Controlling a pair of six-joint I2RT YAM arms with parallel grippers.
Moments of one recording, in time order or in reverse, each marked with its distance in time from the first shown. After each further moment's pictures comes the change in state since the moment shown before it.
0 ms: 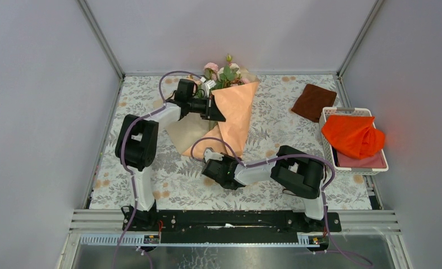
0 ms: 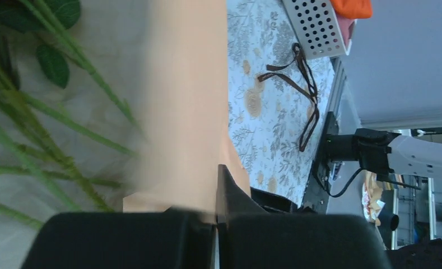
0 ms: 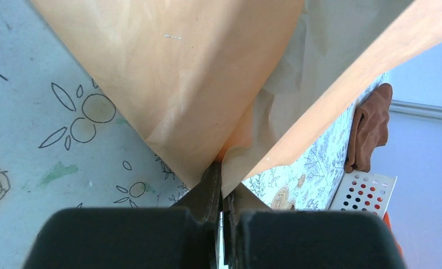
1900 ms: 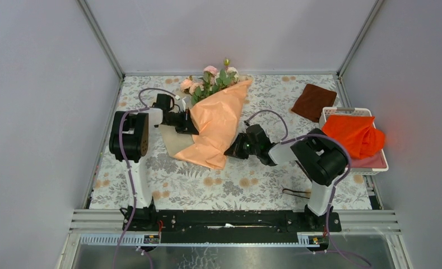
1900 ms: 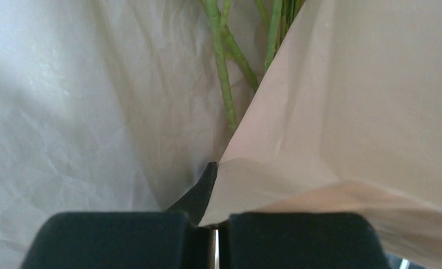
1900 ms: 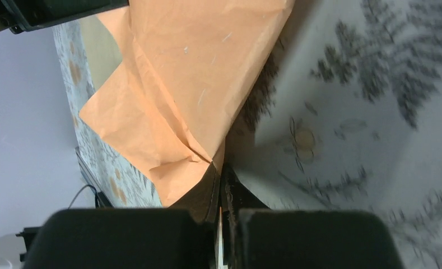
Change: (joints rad) left arm 0.248 0.108 -0.065 -0.275 -0.146 0.272; right arm -0.534 -0.075 -0.267 0.715 -1.170 1.083
